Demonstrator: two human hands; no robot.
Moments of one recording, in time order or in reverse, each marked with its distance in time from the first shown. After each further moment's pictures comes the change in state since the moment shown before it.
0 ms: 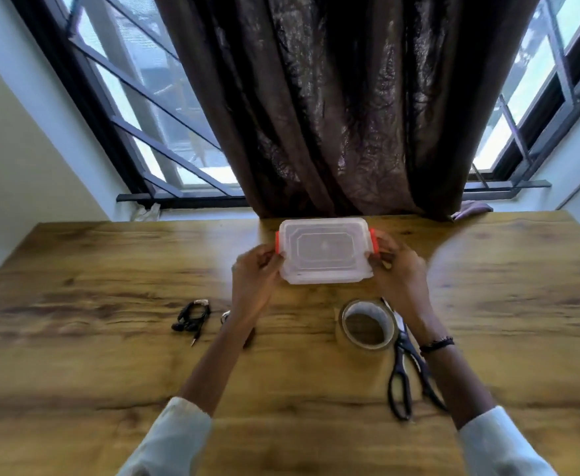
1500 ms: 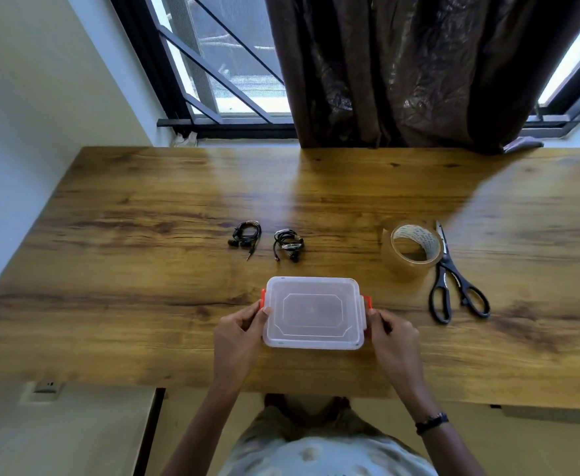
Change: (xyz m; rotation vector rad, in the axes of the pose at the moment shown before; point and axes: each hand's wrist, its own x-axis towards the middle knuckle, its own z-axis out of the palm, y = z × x) left_hand -0.193 -0.084 -0.125 0.166 0.068 -0.300; right_hand -0.229 -0.017 0.071 0.113 -0.182 0.369
